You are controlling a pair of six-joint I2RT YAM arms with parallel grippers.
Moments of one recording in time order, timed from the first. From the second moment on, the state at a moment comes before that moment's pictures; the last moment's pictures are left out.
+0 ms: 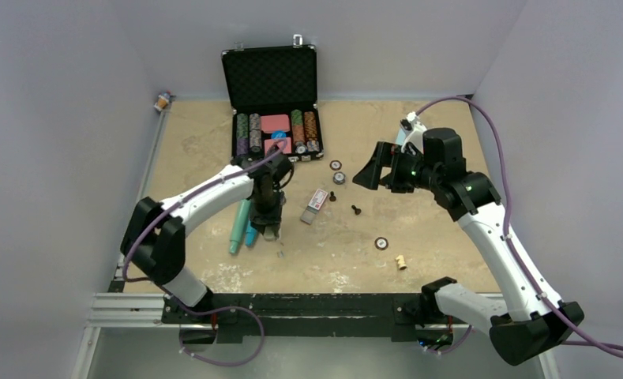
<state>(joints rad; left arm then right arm) -0.63 1.64 1.17 -1.07 0.05 -0.60 0.35 1.05 1.18 -0.74 -0.34 0.50</state>
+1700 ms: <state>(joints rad) -0.56 1.31 1.70 -0.89 0.73 -0.58 0.45 1.24 1.00 0.61 -1.22 1.00</state>
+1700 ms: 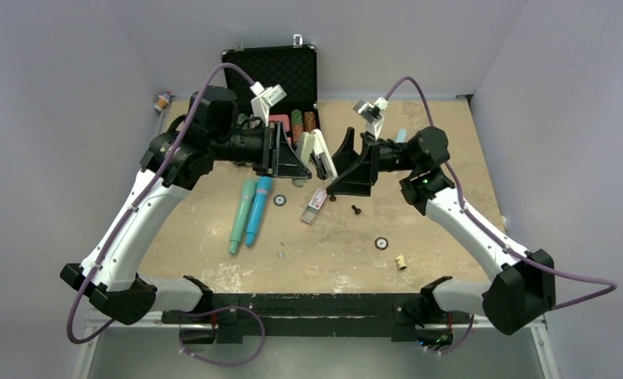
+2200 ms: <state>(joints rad) -0.56 1.30 1.69 -0.88 0.73 -0.60 0.47 1.29 1.01 0.77 -1.19 1.14</state>
